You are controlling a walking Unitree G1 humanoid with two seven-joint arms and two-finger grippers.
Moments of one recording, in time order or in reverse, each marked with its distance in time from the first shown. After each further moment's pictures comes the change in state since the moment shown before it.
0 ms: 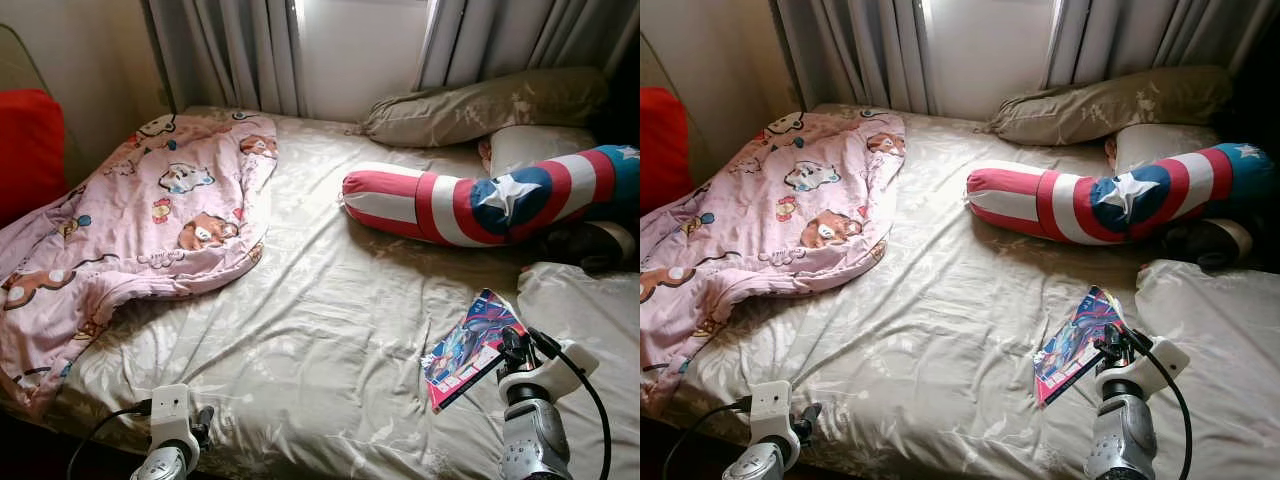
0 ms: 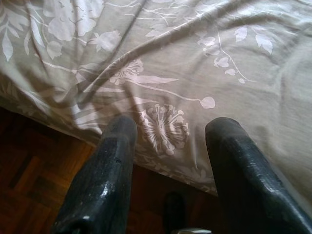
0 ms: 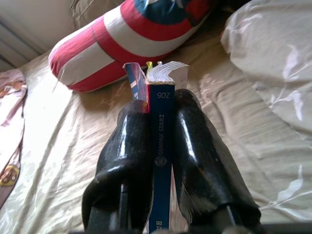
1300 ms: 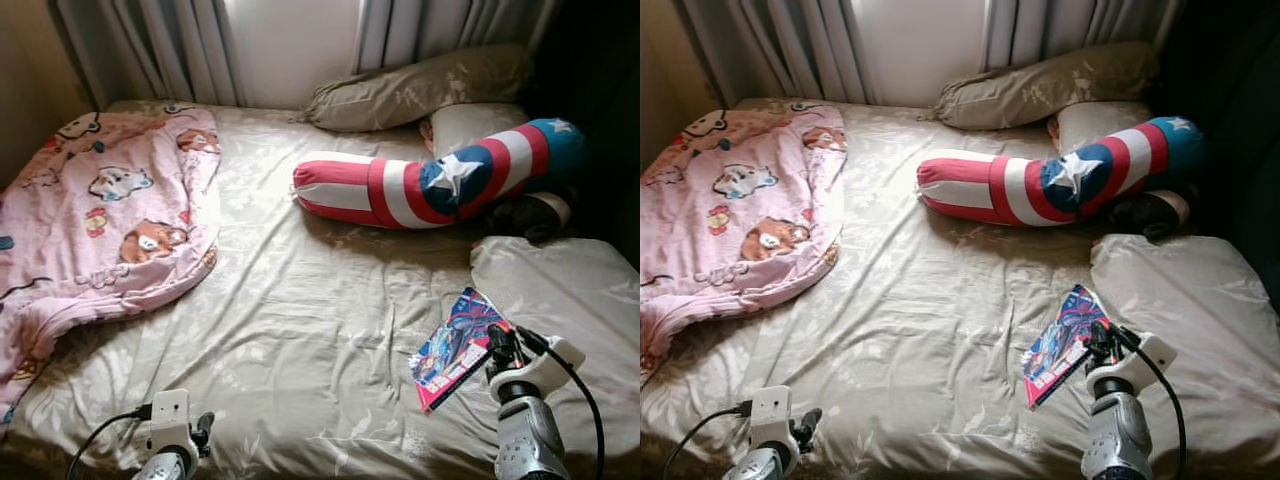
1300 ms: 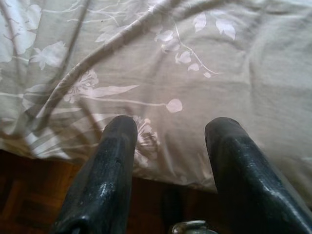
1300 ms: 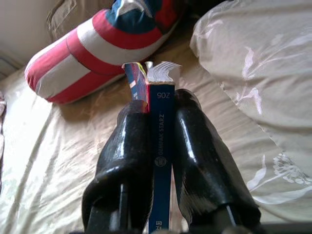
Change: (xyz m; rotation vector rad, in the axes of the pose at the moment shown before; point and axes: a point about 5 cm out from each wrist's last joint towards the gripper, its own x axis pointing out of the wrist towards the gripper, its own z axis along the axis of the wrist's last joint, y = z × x) left arm -0.004 0.003 -0.010 0.009 0.028 -0.002; right arm 0.003 0.008 0.000 0.012 0.018 0.061
